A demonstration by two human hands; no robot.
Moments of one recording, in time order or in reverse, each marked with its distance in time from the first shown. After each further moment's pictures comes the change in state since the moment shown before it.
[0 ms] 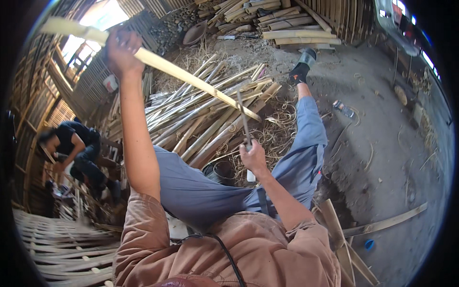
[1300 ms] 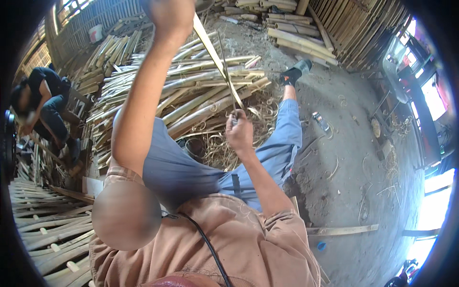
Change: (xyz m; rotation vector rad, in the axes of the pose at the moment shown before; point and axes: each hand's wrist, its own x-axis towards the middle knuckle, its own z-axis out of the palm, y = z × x) left_hand -0.026 -0.008 0.140 0.197 -0.374 0.308; right_hand 0.059 -0.075 0.025 0.182 0.247 -0.251
